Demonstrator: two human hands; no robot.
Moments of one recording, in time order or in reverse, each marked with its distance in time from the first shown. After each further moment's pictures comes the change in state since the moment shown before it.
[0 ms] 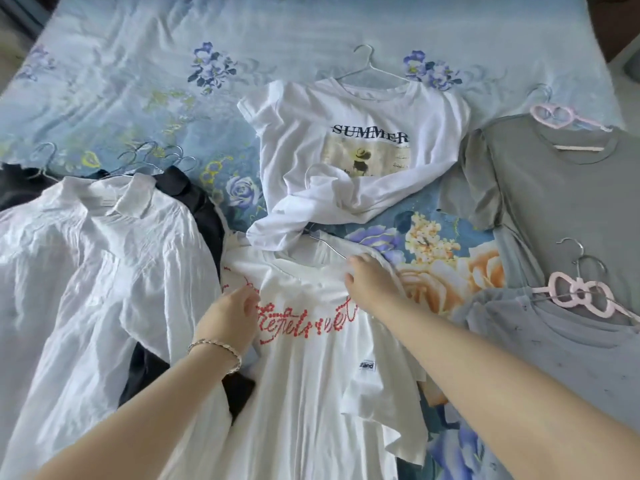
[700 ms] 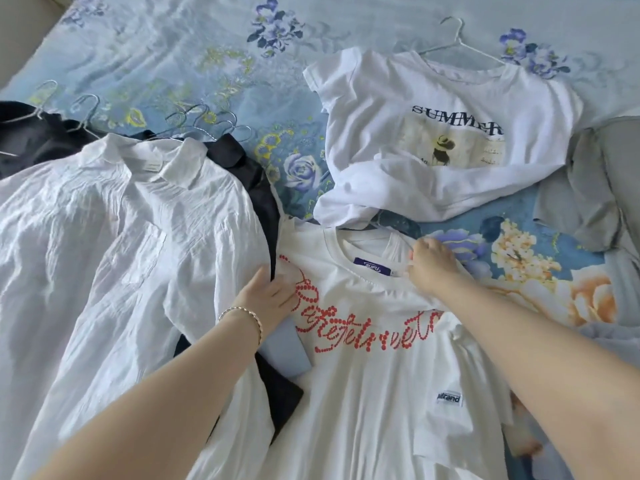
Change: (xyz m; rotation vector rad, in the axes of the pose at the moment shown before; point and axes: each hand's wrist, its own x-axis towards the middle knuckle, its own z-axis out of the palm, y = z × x) left_hand 0.079 -0.075 0.011 1.384 -0.473 0.547; right_hand 0.083 -0.009 0.034 -0.351 -0.070 0.108
